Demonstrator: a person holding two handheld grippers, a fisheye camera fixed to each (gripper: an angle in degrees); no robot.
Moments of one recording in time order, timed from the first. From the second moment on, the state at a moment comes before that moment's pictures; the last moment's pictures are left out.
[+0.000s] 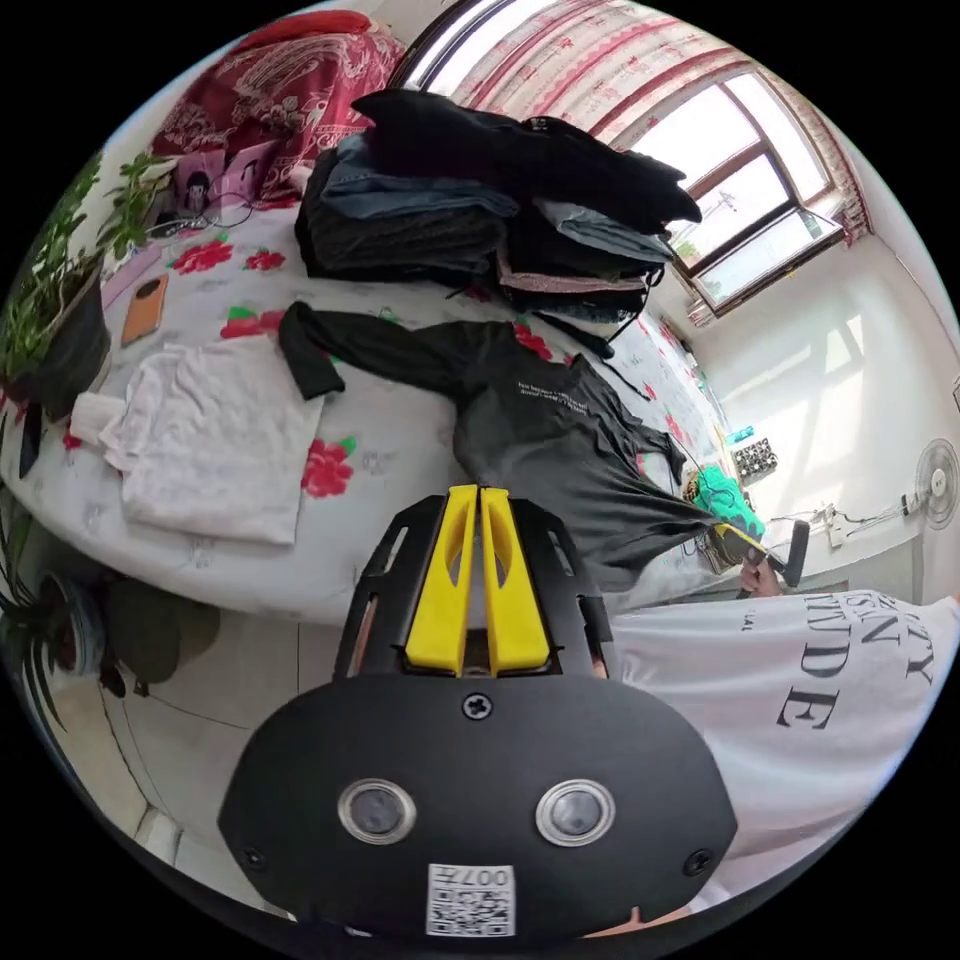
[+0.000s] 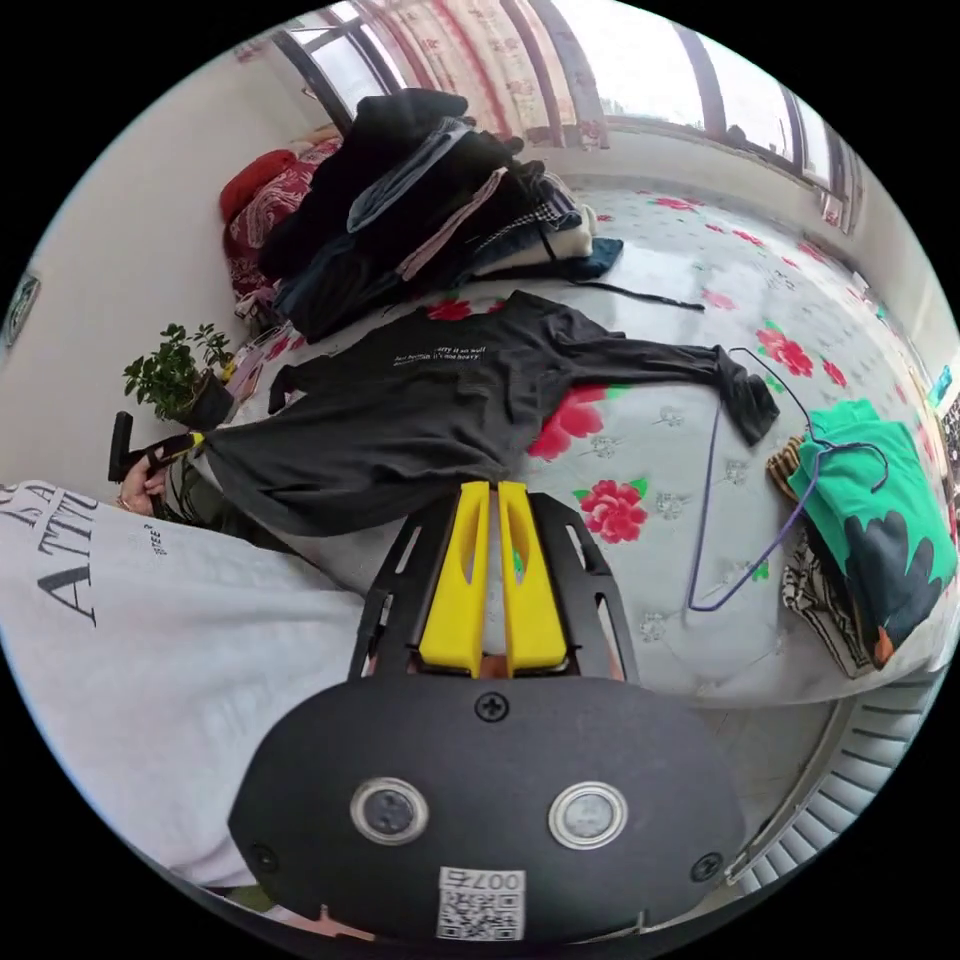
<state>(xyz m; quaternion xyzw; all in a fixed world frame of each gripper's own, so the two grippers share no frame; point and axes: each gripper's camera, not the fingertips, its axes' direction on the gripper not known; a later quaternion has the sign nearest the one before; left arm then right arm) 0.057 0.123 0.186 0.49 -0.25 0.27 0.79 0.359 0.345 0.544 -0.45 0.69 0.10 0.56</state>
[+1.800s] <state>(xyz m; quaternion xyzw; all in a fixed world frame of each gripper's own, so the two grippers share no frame) -0.025 0.054 0.308 0.45 -0.28 0.13 0.84 0.334 0.470 0.479 -0.60 0.69 0.16 0.37</state>
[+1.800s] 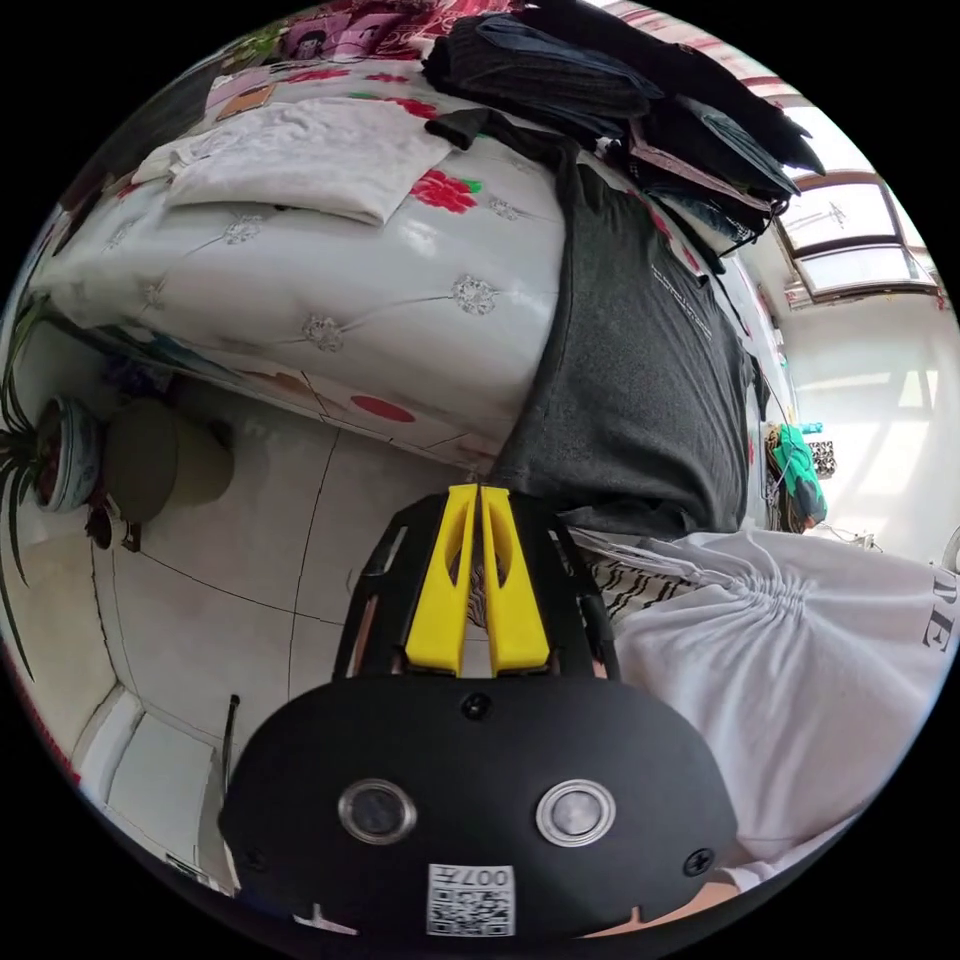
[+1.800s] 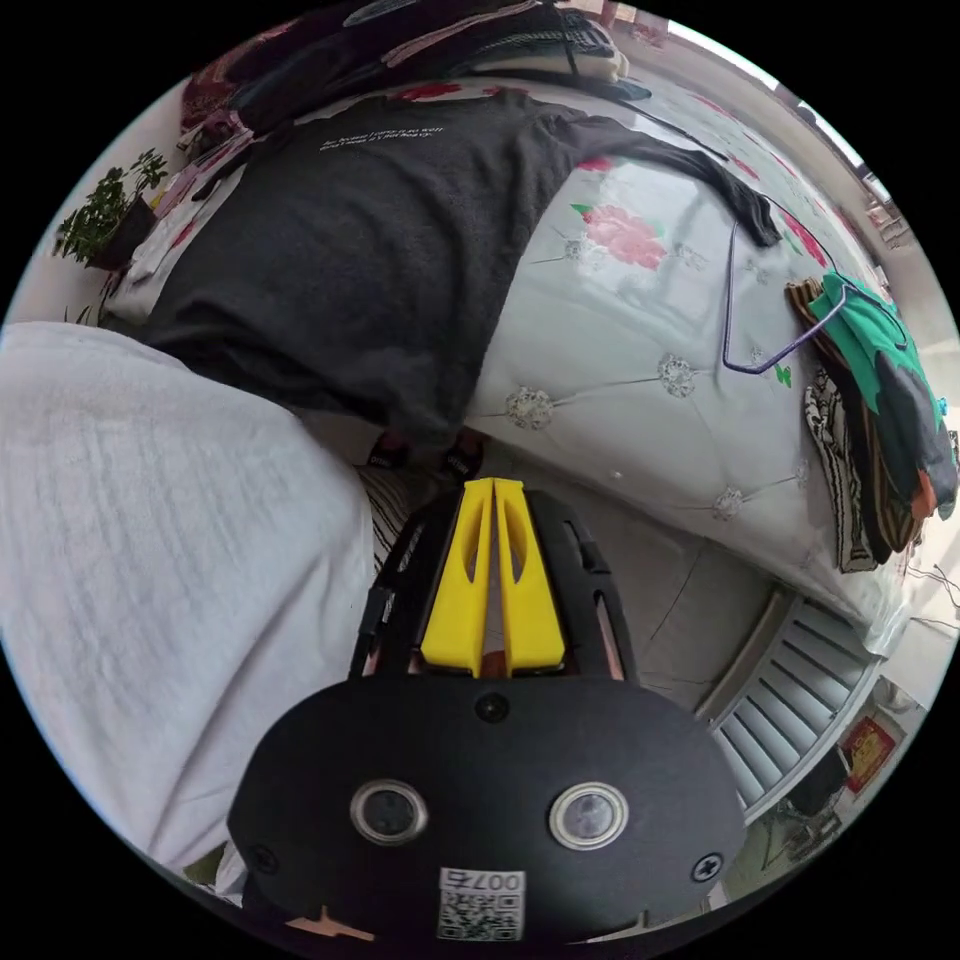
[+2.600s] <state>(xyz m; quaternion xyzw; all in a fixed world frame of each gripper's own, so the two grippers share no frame) 0.104 0.036 0.191 0.61 -0.24 0.14 0.74 0.441 0.411 0.630 -0.64 0.60 0.03 0.48</state>
